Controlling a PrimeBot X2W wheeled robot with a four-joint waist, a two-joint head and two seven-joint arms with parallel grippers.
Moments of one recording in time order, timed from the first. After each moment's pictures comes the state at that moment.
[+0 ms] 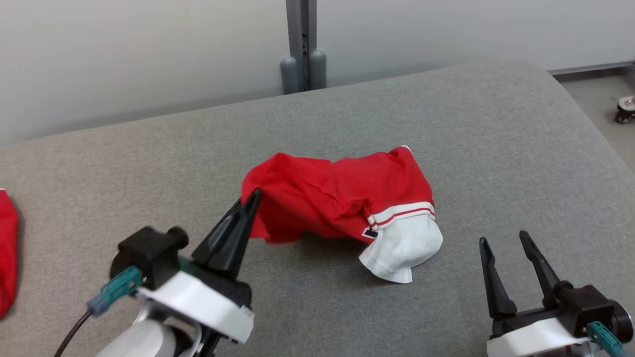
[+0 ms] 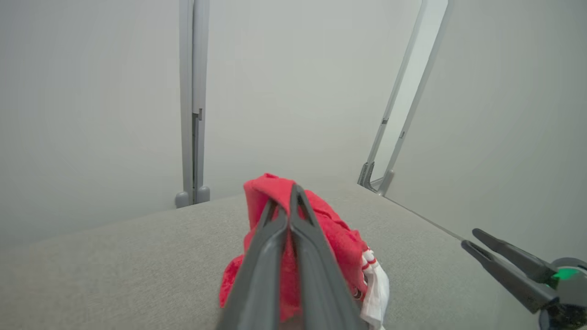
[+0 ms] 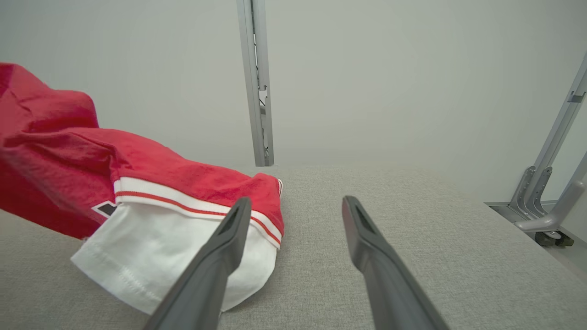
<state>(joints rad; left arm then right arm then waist) -0.32 0.49 -0.72 -0.19 -0.81 0.25 -0.15 0.00 -0.05 0.07 0.13 0.10 0.13 -0.26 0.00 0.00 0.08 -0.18</state>
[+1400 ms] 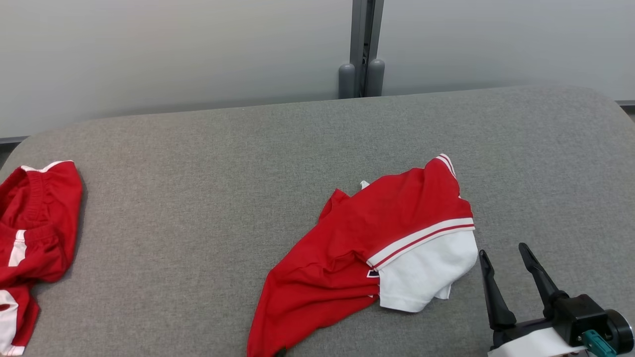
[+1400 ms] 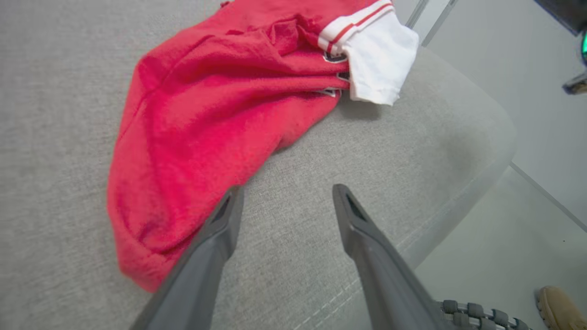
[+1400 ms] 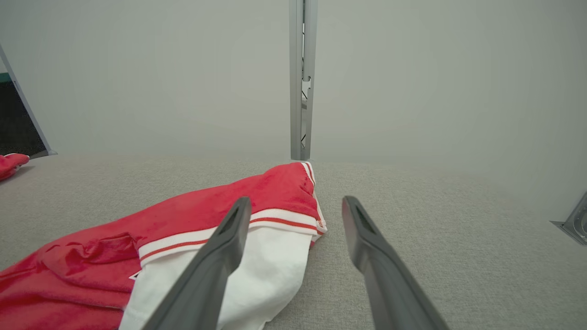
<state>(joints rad) 0.03 0.20 -0.71 0.39 -0.51 -0.07 -0.26 0.03 -0.05 0.07 0.15 0.07 0.13 -0.26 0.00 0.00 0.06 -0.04</state>
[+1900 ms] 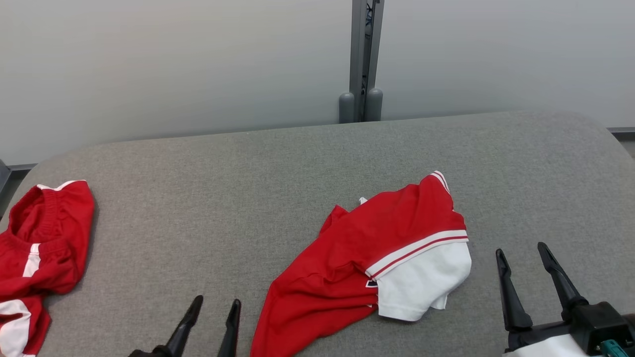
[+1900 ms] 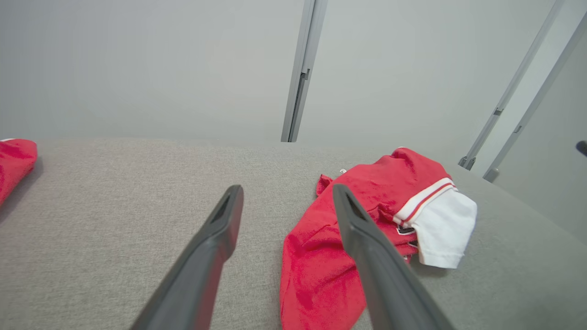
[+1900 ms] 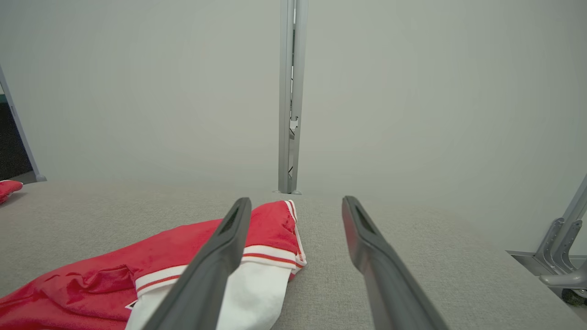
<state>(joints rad) 0.17 0.22 -0.37 0.02 -0.46 0.07 -0.26 0.07 -0.05 0.02 0.07 0.04 0.13 -0.26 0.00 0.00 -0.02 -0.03</state>
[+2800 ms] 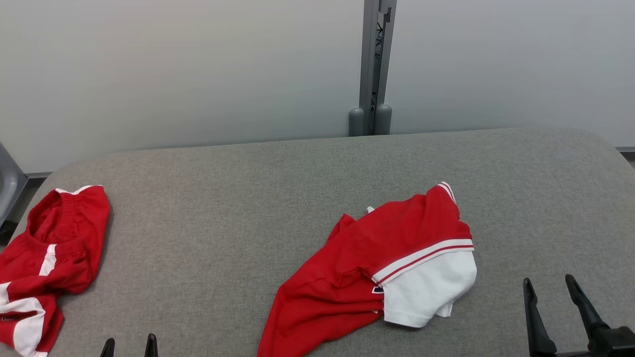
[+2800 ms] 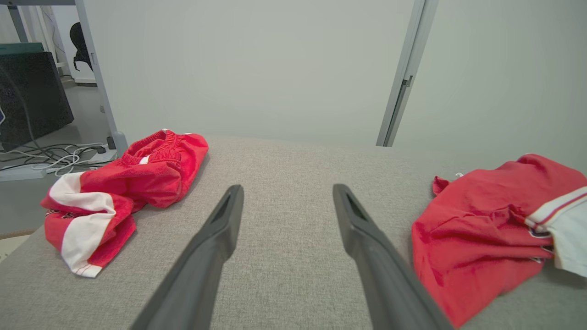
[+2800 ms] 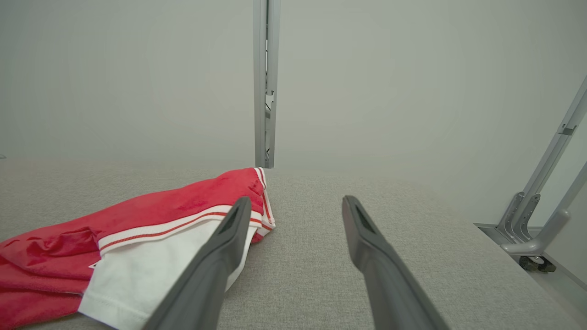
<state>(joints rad) 0.37 0.07 0.07 -0.01 -0.23 -0.03 -0.26 0.14 -0.05 -0.08 0.12 0.01 0.13 -0.26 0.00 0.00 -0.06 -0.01</state>
